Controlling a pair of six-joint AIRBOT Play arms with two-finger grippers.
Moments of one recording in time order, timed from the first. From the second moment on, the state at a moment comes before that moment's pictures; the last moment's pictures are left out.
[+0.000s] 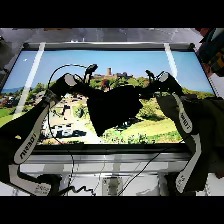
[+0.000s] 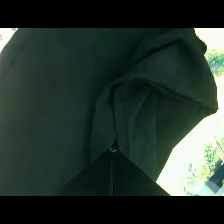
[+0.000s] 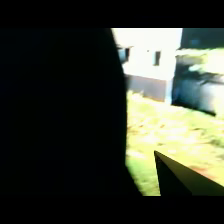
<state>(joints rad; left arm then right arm) -0.32 -1.66 1.48 0.89 -1.00 -1.14 0.05 -2.07 1.78 -0.91 1.22 1.40</state>
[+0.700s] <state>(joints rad) -0.29 -1.40 1.48 0.92 -1.10 -1.14 0.05 -1.91 1.91 -0.69 1.27 1.30</state>
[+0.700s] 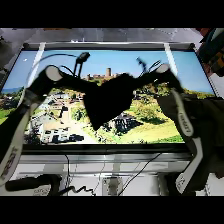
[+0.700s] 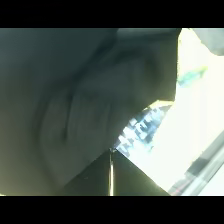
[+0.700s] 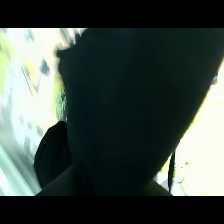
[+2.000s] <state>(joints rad) -0.29 -0.81 1.48 0.94 -1.17 -1.14 -1.45 -1.17 1.85 -1.30 1.75 1.79</state>
